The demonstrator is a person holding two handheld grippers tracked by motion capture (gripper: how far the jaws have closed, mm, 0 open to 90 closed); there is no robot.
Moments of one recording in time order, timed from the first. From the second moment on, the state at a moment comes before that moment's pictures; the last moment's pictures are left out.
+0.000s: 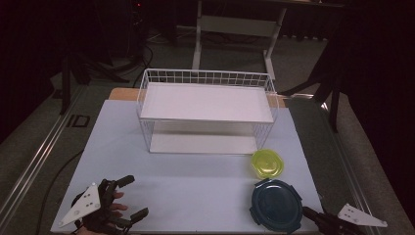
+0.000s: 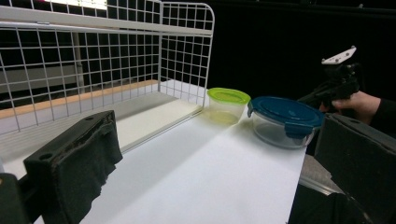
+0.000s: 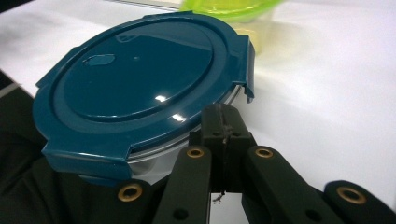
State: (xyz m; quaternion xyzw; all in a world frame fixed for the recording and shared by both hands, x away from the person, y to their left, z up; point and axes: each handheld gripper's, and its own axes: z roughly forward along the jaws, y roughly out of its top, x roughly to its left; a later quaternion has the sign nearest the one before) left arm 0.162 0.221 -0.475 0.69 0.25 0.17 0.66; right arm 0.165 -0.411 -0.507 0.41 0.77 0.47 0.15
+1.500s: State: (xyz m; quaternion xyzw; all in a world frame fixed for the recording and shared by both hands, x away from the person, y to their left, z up) left arm 0.162 0.221 -0.476 0.69 0.25 0.16 0.66; right arm 0.207 -0.318 -0.503 0.30 0.82 0.49 0.05
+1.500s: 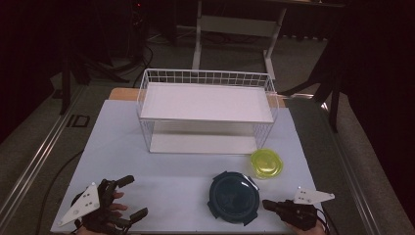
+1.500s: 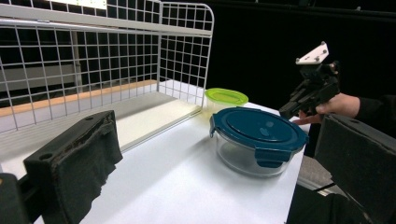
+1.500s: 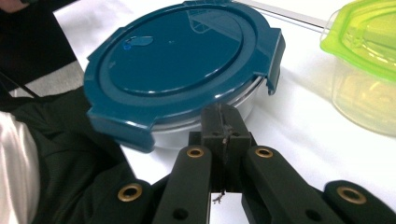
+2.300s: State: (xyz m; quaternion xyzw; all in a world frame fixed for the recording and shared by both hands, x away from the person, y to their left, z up) left arm 0.164 0.219 -0.478 0.69 0.25 0.16 0.66; right arm 0.216 -0.280 -0.502 0.26 0.83 0.49 0.01
